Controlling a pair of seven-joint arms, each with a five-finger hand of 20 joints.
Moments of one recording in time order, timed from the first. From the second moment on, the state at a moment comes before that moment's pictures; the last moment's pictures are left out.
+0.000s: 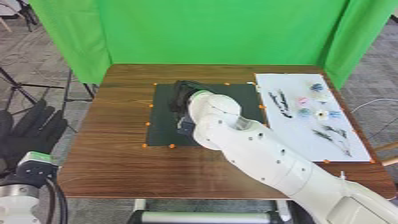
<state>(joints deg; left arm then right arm) 139.2 -51.0 -108.7 -126.3 8.1 16.6 26.2 -51.4 -76.5 33.7 -91.0 -104.4 -9.6 46.9</state>
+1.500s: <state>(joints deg) 136.6 -50.8 -106.1 -125.4 8.0 17.1 25.5 -59.2 -82.3 35.2 -87.7 -111.0 -8.5 53.1</state>
